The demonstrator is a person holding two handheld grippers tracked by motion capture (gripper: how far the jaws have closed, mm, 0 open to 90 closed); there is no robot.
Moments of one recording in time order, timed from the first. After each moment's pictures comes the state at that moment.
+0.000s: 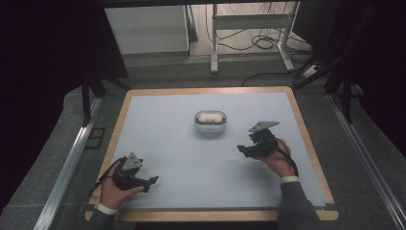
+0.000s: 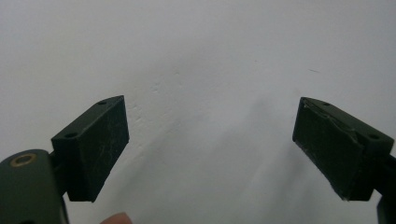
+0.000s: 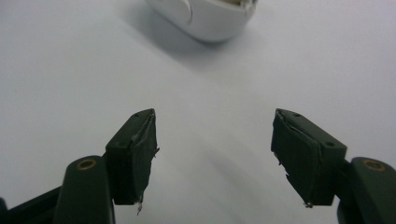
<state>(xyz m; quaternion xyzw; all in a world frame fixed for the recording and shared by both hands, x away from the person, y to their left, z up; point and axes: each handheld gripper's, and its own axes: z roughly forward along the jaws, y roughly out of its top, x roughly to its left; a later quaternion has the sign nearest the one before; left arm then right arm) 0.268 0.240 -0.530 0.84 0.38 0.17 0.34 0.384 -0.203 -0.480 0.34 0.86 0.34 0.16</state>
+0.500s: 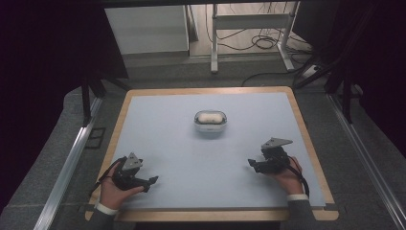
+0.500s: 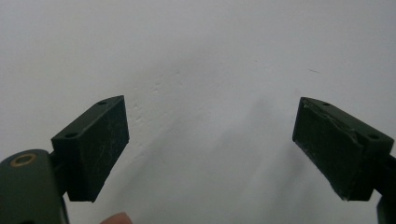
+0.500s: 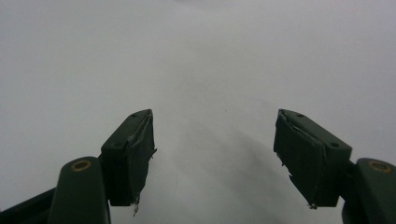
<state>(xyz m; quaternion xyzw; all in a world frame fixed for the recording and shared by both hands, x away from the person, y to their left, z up) 0.268 0.241 -0.530 0.84 0.38 0.17 0.34 0.349 -0.238 -0.510 0.38 0.84 0.33 0.17</state>
